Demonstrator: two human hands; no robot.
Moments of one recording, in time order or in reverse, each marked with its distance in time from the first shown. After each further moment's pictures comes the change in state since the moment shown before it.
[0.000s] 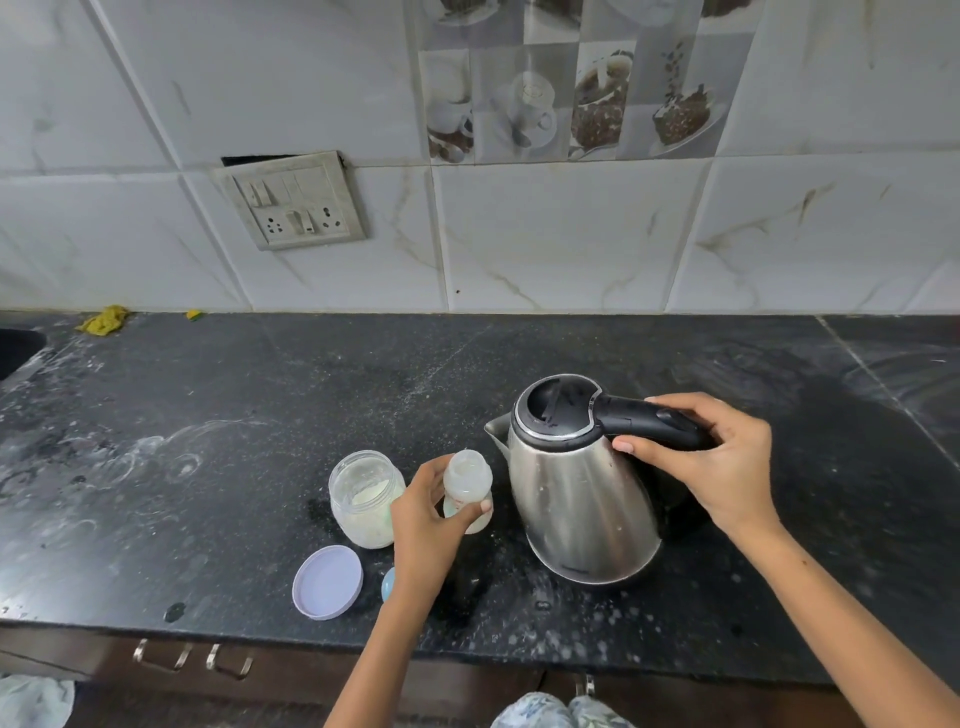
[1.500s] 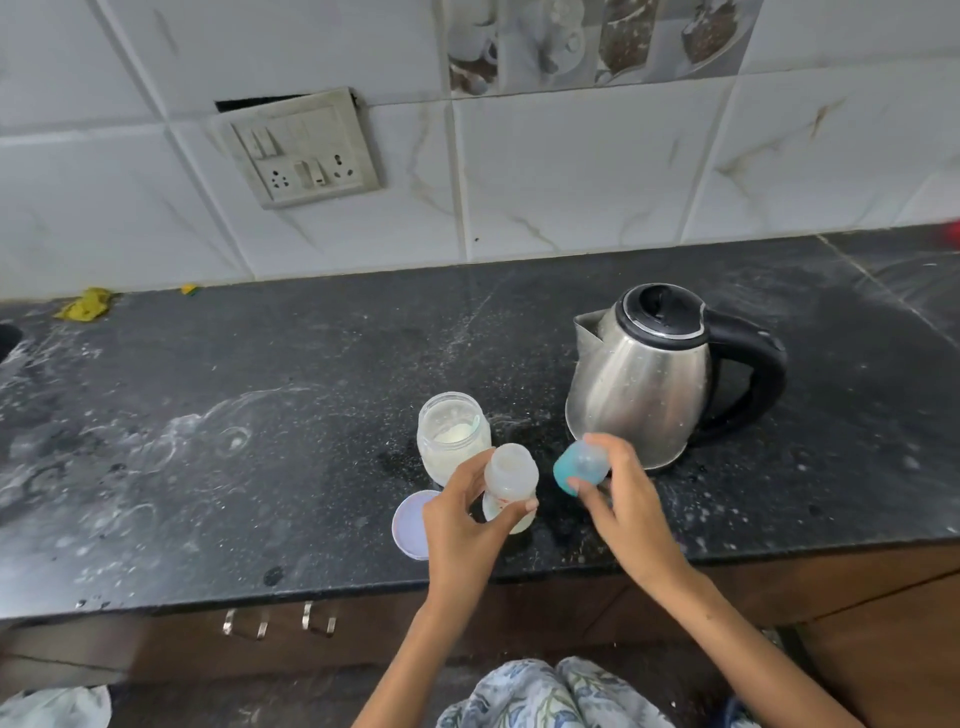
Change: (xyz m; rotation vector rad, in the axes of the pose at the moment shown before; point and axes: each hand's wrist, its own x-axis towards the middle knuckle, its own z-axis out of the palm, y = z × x) left_hand -0.037 -0.048 -0.094 -0.116 -0.165 0.091; right_hand -0.144 -0.020 0.171 -0.283 -0.167 0.216
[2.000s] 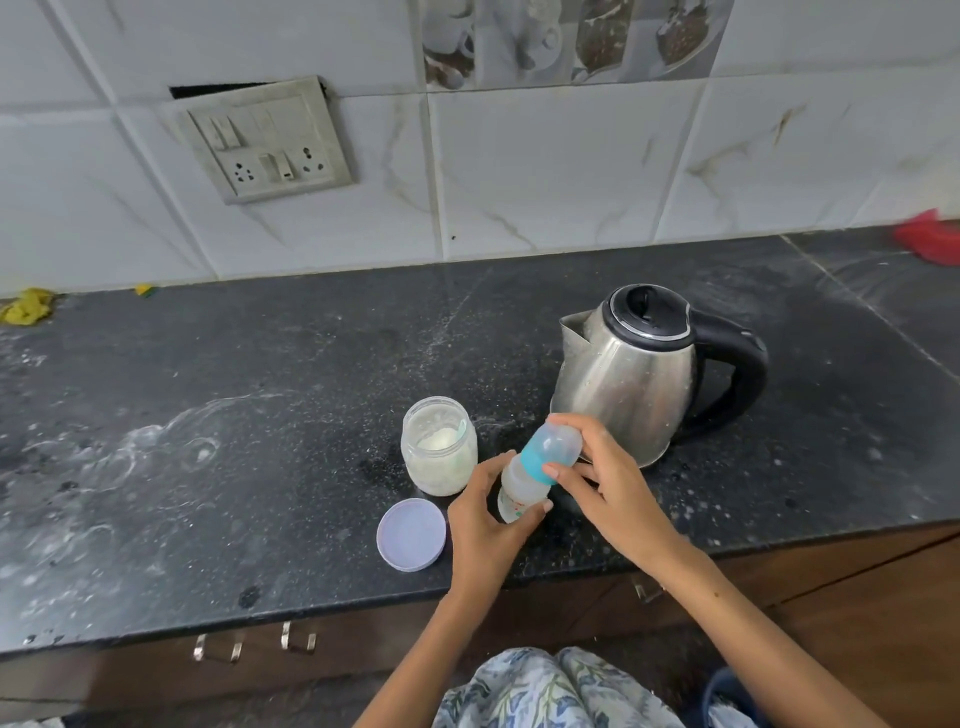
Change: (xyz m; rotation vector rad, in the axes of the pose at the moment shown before) left_hand 0.012 -0.032 0.031 0.006 -0.098 0.066; right_hand 0.021 -0.031 -0.014 0.227 -0.172 0.044
